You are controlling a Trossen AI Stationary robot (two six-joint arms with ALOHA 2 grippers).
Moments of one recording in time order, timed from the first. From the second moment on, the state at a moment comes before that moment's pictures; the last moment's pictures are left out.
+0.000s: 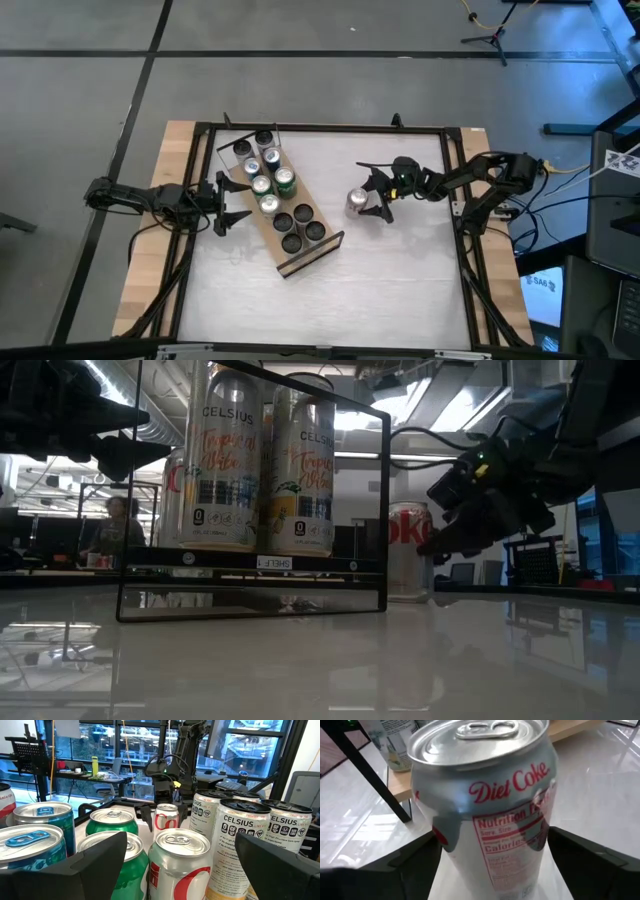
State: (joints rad) left arm -0.18 0.00 0.01 0.06 -0.35 -0.09; right arm -0.43 1.62 0.34 0.80 -0.63 -0.13
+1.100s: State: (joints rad) left arm -0.18 0.00 0.01 0.06 -0.35 -0.09; right arm -0.43 1.51 0.35 0.73 -0.49 0.04
